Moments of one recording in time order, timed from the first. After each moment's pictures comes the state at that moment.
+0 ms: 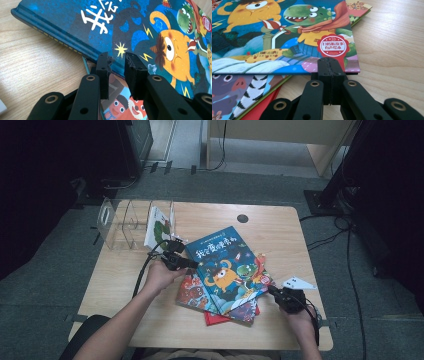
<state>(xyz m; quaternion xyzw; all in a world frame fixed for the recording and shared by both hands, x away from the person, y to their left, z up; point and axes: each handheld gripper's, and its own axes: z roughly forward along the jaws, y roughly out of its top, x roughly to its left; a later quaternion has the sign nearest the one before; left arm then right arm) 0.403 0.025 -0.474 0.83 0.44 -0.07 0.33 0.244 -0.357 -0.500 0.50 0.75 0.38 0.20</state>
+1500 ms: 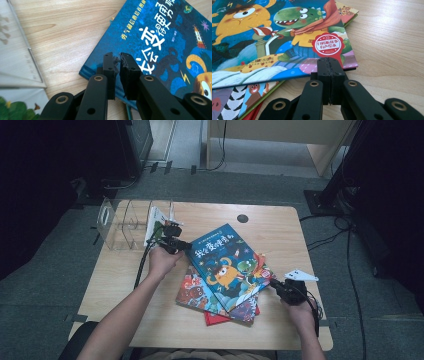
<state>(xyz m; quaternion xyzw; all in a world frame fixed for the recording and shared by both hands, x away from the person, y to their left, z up) 0.451 0.027 -0.465 0.79 0.52 0.01 0.32 0.266 -0.368 -0.501 0.52 0.74 0.38 0.19</state>
